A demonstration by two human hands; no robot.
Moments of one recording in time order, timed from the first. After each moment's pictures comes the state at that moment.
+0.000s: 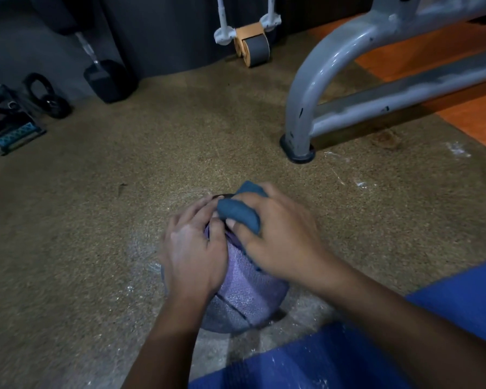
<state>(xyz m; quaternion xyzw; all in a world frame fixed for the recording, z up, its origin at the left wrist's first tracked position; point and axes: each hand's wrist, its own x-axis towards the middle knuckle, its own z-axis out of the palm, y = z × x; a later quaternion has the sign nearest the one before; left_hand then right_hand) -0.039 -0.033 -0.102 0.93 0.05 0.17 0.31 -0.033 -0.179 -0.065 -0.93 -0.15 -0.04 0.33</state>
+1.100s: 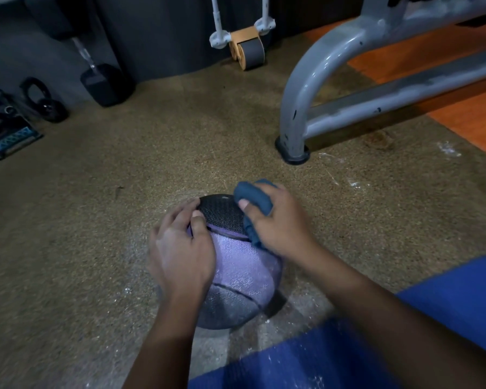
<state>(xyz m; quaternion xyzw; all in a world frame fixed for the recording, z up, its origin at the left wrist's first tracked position) -0.038 -0.033 -0.096 0.91 0.17 0.19 0.32 -0.004 -0.186 -0.099 -0.87 -0.02 -0.05 0.49</state>
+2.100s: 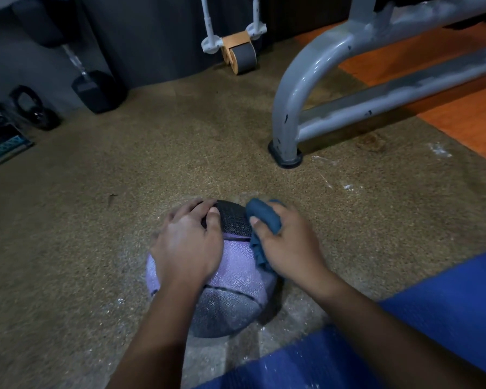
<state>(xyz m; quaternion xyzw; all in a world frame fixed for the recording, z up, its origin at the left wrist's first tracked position) -0.015 -0.044 -0.094 0.97 0.08 0.09 0.21 -0.026 -0.201 -0.115 -0.87 0.04 -0.01 0.49</state>
